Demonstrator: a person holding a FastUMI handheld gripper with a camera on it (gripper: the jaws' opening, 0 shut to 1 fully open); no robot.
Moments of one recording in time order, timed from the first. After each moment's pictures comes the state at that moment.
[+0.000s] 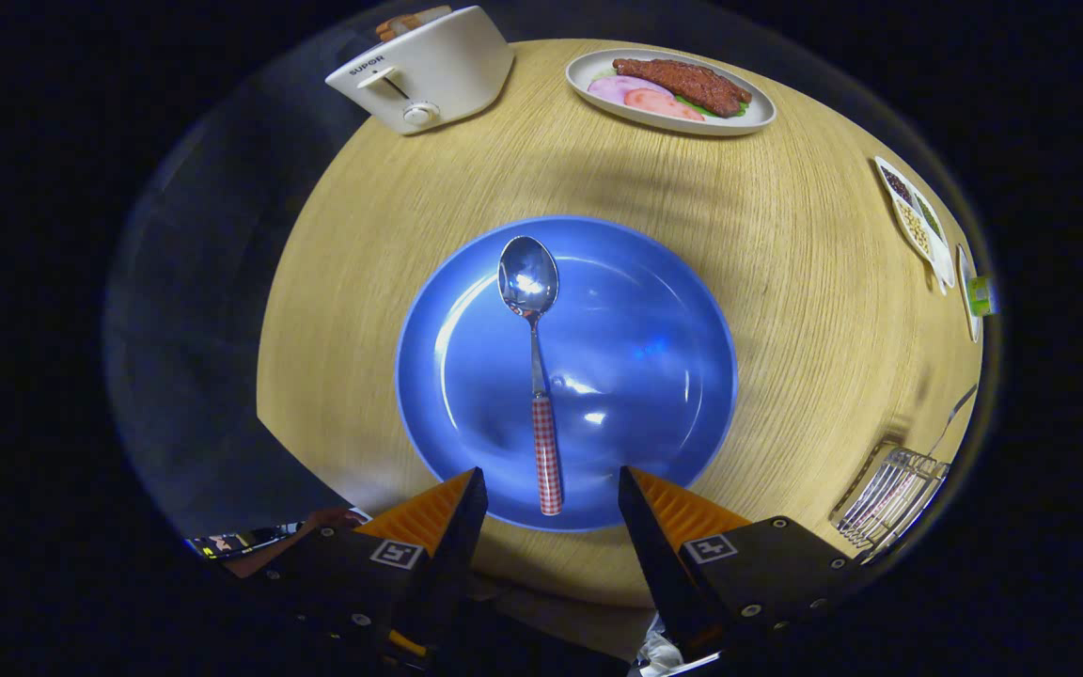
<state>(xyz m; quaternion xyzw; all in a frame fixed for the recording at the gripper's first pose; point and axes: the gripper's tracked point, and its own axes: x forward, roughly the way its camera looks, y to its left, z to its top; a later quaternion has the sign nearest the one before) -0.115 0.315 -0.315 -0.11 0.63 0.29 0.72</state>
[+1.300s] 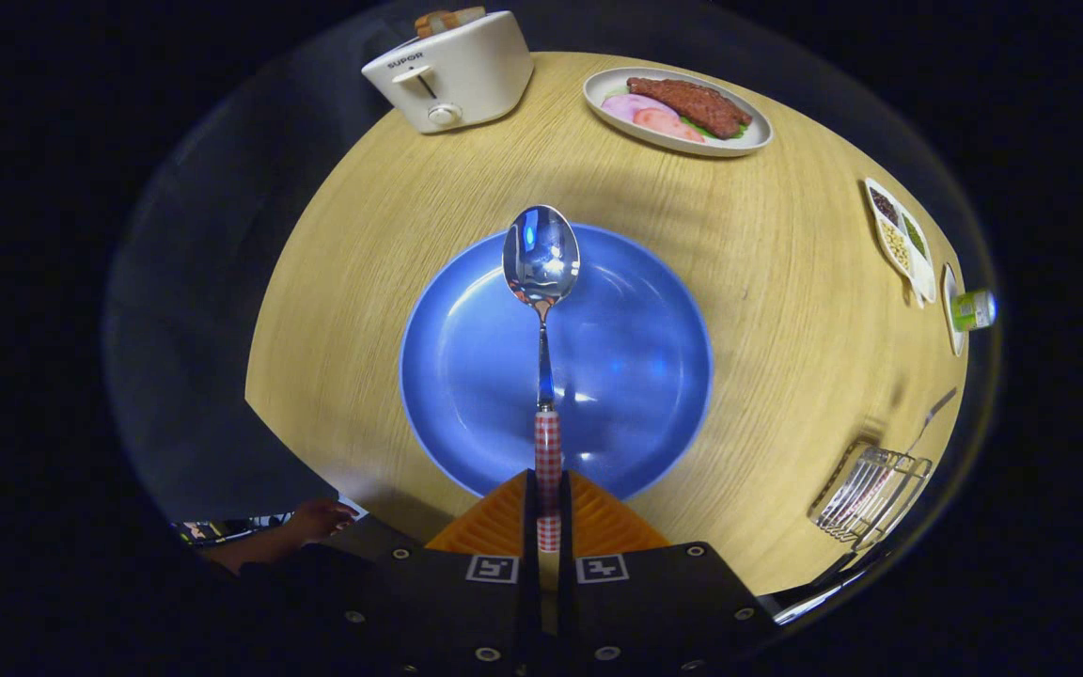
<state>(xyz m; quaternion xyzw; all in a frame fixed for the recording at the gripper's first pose) -0.121 0.281 -0.274 -0.13 0.59 0.29 0.74</state>
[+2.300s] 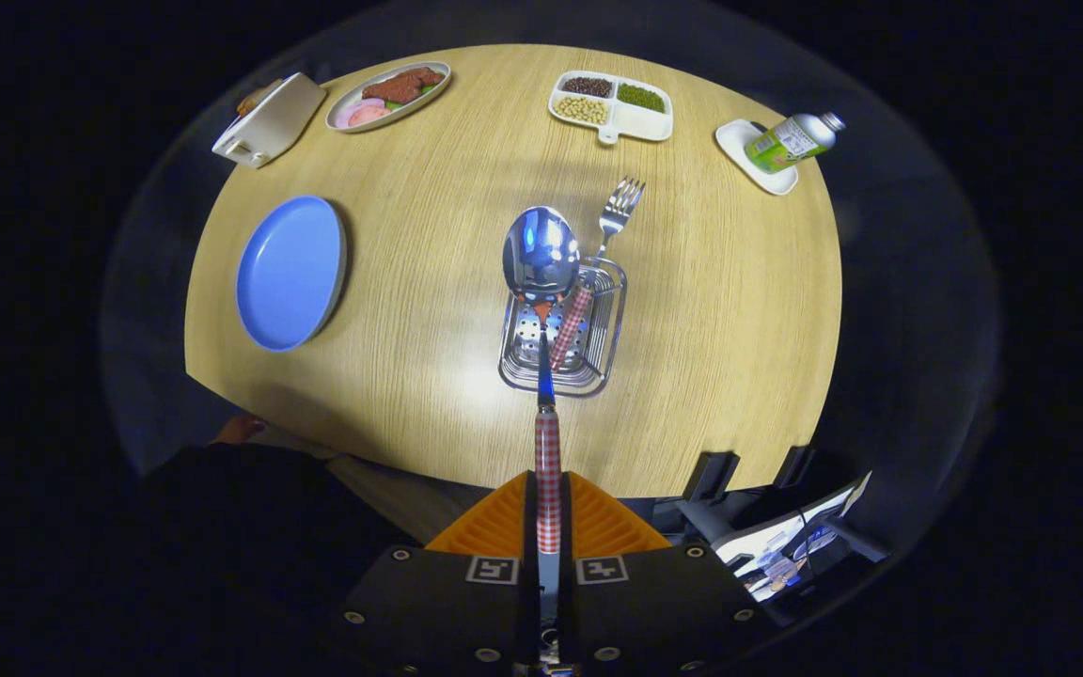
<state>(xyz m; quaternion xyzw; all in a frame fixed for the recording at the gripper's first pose) -0.116 -0.020 -0.240 -0.14 0.68 0.15 0.70</state>
